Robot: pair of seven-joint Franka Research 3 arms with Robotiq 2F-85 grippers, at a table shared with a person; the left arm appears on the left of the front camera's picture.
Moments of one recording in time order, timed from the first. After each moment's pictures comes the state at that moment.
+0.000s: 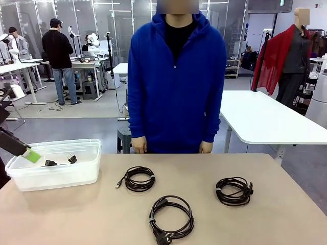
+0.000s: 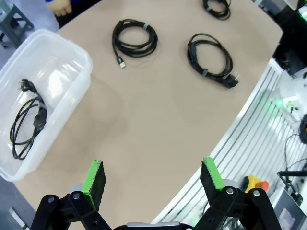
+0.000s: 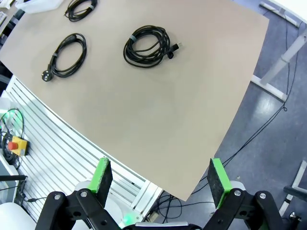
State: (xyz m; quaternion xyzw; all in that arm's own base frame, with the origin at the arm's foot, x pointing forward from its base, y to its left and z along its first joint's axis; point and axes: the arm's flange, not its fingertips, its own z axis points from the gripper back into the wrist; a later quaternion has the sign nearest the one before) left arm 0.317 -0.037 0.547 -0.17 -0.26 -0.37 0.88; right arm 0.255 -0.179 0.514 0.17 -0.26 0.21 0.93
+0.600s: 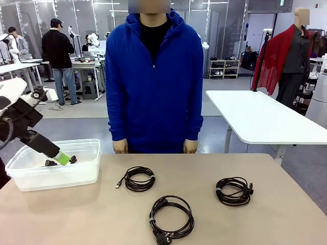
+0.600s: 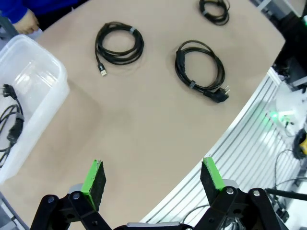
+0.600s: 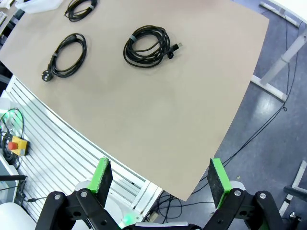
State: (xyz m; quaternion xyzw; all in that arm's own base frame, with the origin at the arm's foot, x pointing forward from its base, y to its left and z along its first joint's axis) left arm 0.316 -0.111 0.540 -0.16 -0.23 -0.34 0.90; right arm 0.255 -0.179 0.514 0.17 -0.26 0.21 0.93
